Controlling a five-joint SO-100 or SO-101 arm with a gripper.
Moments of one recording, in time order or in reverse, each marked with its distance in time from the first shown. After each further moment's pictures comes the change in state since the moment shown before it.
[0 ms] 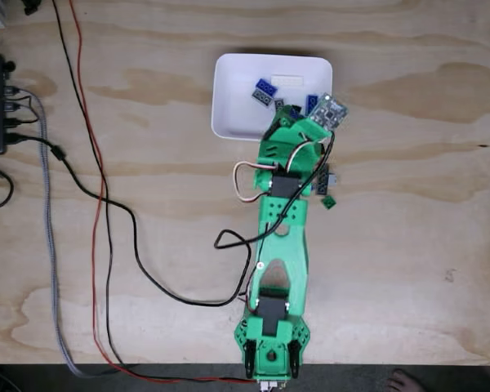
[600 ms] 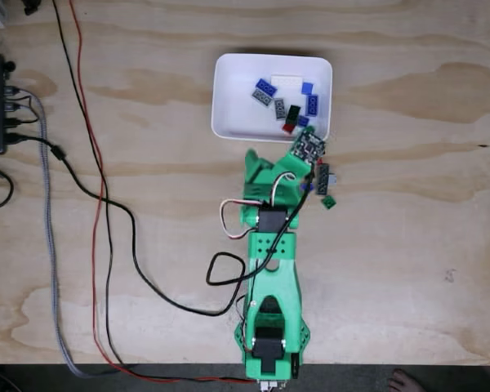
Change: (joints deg) arm -5.5 26.5 23.5 16.6 1.0
